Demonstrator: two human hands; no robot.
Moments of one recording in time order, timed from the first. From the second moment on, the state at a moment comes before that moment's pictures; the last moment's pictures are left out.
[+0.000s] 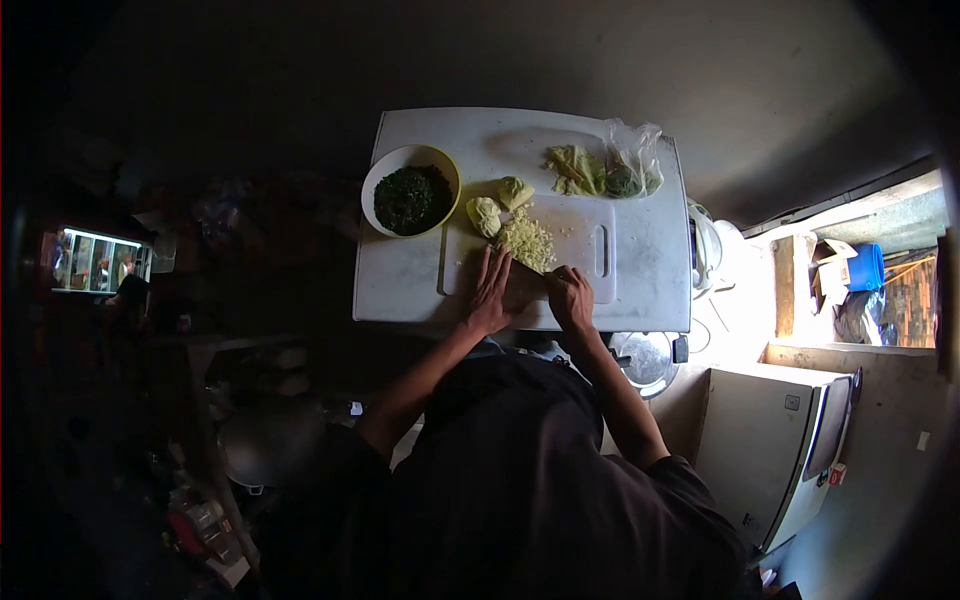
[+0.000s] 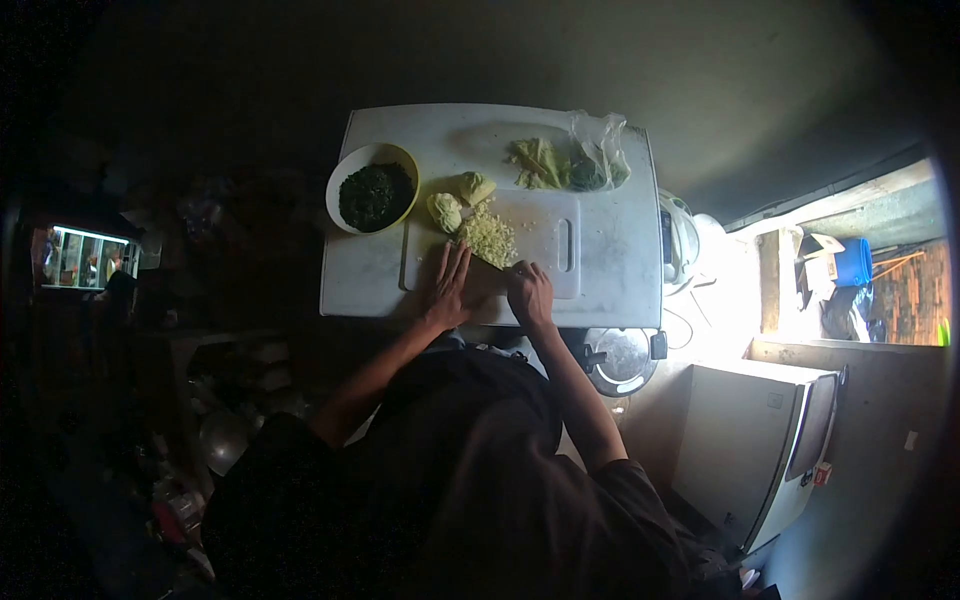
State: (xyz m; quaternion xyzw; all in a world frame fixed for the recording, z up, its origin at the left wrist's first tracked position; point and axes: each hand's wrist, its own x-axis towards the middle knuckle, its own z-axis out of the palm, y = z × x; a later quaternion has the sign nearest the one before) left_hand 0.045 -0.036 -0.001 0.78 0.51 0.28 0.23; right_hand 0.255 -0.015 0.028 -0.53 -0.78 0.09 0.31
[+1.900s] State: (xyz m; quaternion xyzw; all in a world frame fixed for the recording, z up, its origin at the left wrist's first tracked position) left_hand 0.053 -0.039 -0.003 0.79 0.51 0.27 0.18; right_hand 0.268 0.004 0.049 -0.57 -0.77 0.05 0.27
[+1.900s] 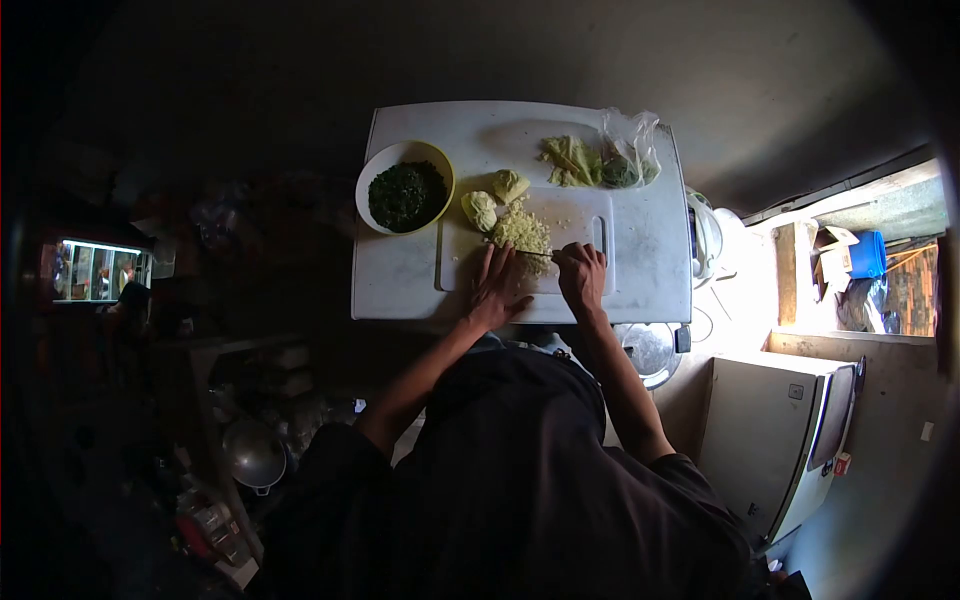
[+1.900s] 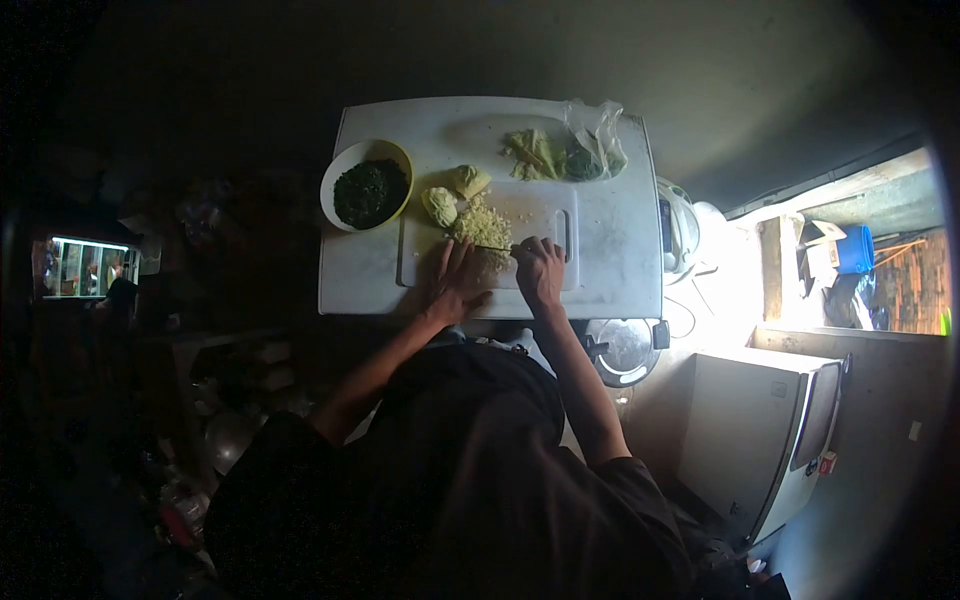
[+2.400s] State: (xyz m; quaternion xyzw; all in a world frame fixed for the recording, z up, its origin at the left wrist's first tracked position) left_hand 0.055 -0.031 -0.002 0.79 0.51 0.29 0.19; right_hand 0.269 0.013 0.045 -0.55 -0.78 0.04 0.31
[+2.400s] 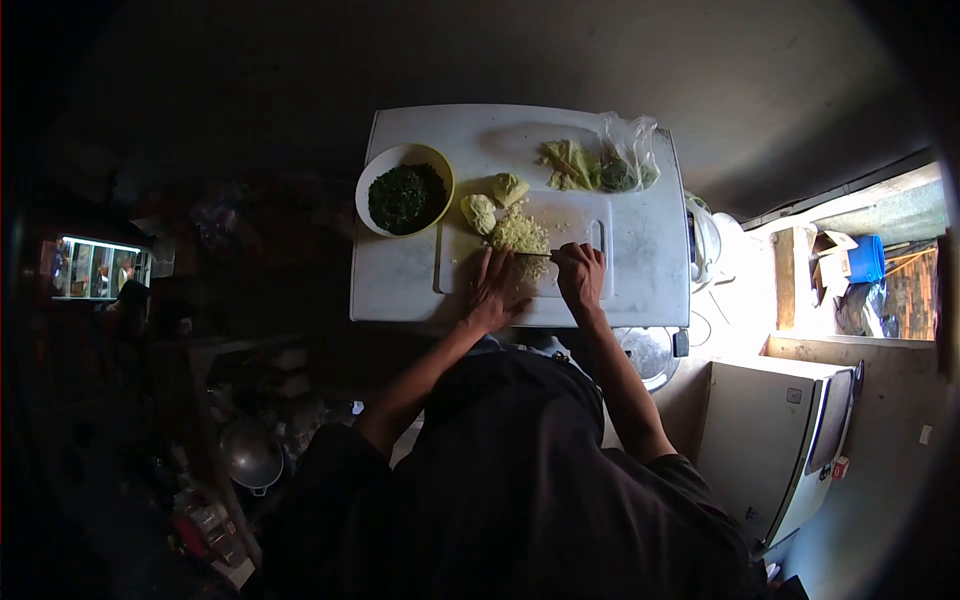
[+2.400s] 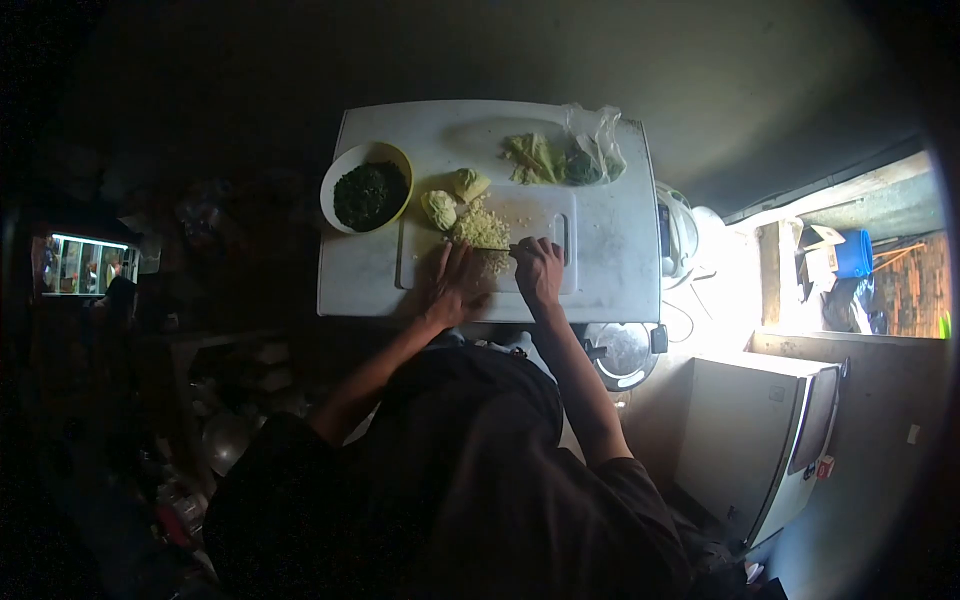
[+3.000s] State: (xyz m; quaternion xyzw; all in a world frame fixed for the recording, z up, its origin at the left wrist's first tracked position) left_hand 0.051 -0.037 0.001 0.79 0.52 0.25 0.21; right_hand 0.269 0.019 0.027 -0.54 -0.77 0.03 0.34
